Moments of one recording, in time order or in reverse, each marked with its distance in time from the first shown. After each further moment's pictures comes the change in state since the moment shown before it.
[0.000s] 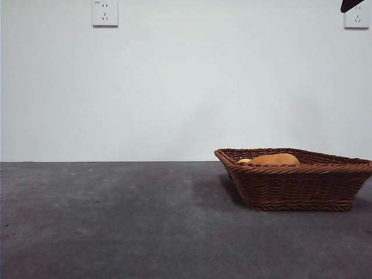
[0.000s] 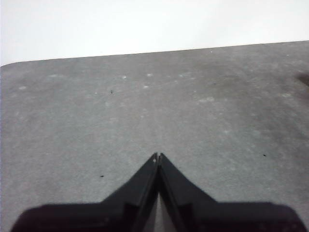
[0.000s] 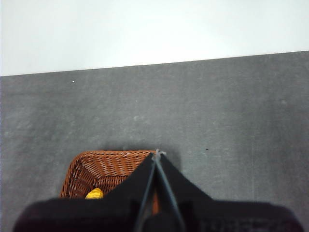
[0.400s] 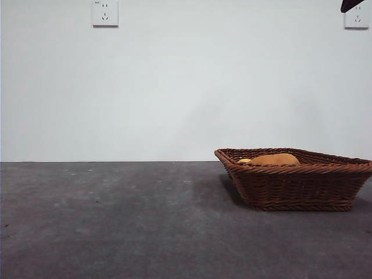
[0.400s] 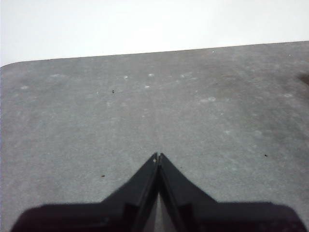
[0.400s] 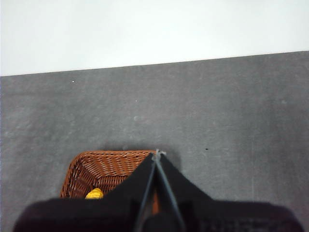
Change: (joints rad) left arm 0.004 0.000 0.000 0.000 0.000 0.000; right arm 0.000 0.000 0.000 0.000 0.000 0.000
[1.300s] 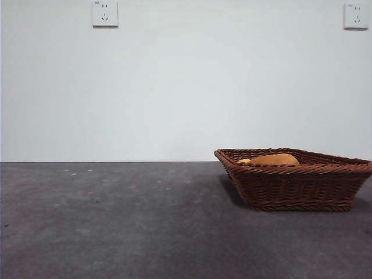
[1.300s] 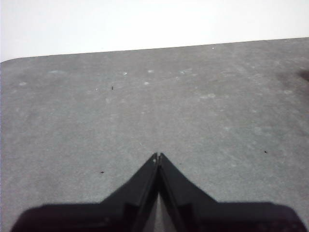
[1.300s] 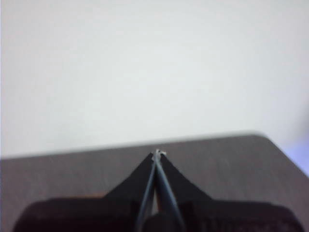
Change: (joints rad) left arm 0.000 0.016 0.000 0.000 0.000 0.000; right arm -0.003 -0.810 -0.884 0.579 0.180 0.003
